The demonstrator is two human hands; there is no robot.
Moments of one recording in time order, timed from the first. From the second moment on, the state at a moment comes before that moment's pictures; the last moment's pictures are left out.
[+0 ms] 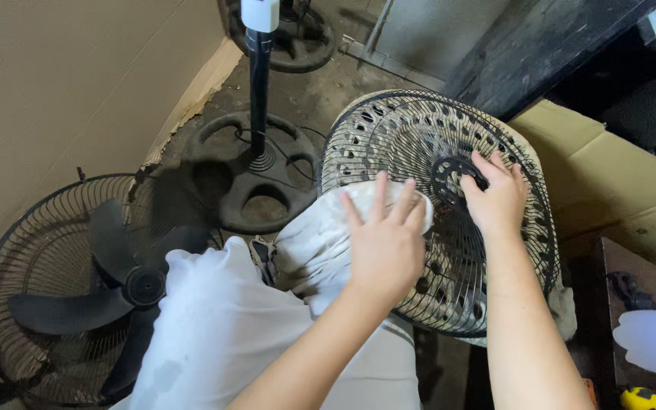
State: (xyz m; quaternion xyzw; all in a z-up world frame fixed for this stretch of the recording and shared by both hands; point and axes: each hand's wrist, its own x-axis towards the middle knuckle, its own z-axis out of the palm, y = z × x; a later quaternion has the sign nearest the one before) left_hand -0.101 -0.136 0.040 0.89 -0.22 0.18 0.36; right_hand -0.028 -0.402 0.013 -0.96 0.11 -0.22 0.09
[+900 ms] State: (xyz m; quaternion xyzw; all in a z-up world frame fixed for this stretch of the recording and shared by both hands) left_hand -0.079 -0.016 0.035 0.69 0.04 0.03 0.72; right_hand -0.026 -0.394 0.019 -0.96 0.15 -0.21 0.10
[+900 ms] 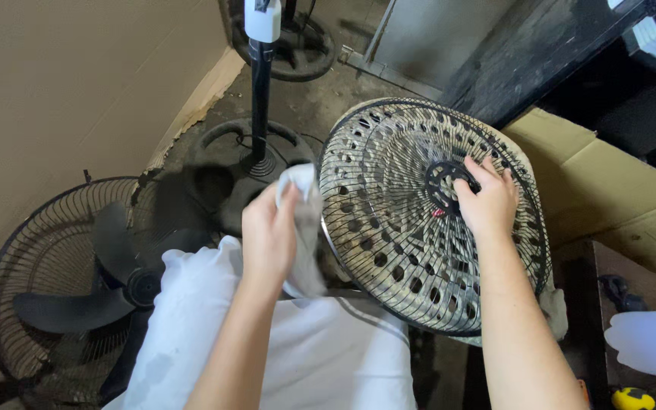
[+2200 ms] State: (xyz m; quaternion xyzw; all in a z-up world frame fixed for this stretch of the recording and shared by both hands) left_hand -0.018 -0.137 0.066 0.94 -0.27 0.04 0.19; right_hand -0.029 -0.396 0.015 -0.97 0.12 -0.21 0.05
